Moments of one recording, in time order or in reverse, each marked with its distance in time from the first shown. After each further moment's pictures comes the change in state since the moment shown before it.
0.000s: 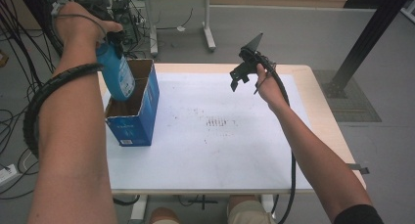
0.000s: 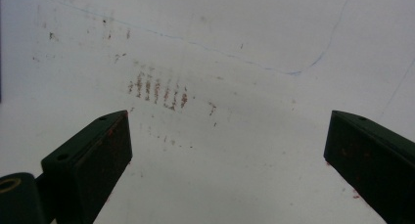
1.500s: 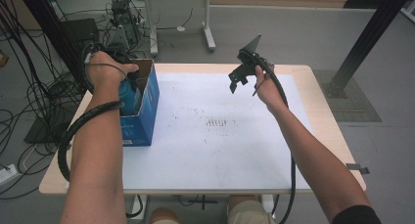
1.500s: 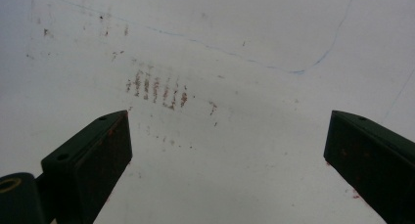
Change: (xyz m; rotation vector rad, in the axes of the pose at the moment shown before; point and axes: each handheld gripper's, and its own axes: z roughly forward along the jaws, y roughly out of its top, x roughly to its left) left arm -0.007 -0.002 0.112 0.067 -0.013 0.010; right arm 0.005 0.001 0.006 0.007 -0.011 -0.007
